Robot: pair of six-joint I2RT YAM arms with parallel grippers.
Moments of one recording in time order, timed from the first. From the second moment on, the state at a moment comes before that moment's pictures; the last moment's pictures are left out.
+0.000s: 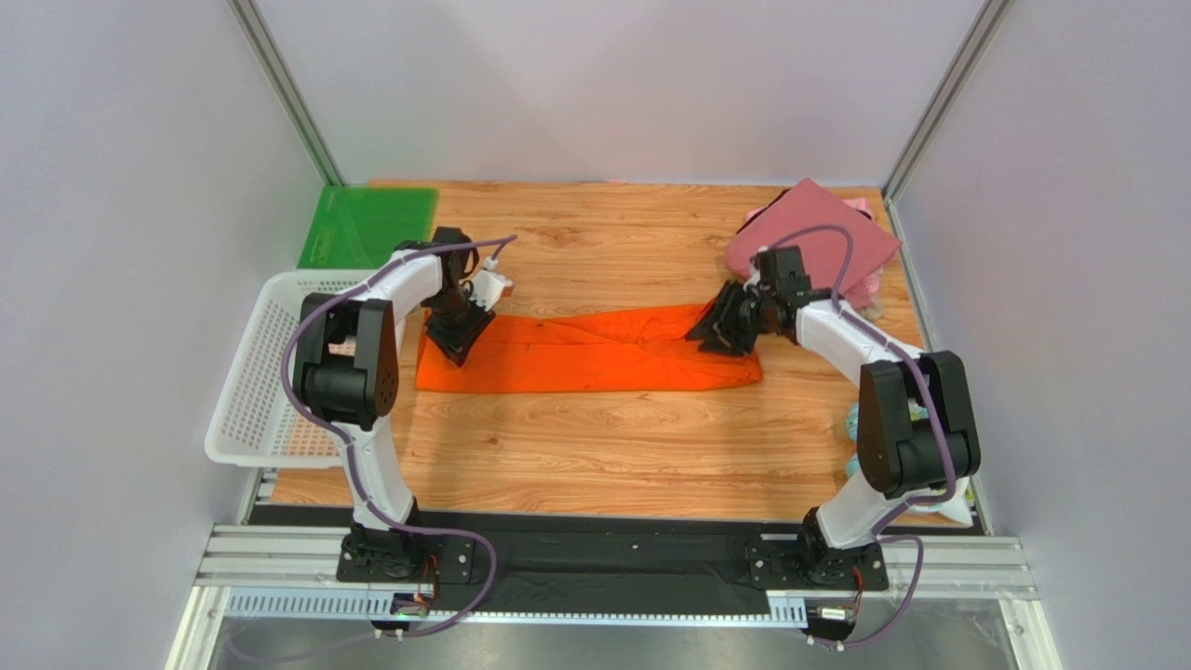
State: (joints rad) left arm -0.14 1.93 1.37 -0.91 0.08 0.53; right arm 0.18 1.63 1.08 -0.38 -0.44 0.70
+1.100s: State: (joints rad) left arm -0.14 1.88 1.33 -0.91 0.07 0.54; right arm 0.08 1.59 0.95 -0.50 -0.36 0.81
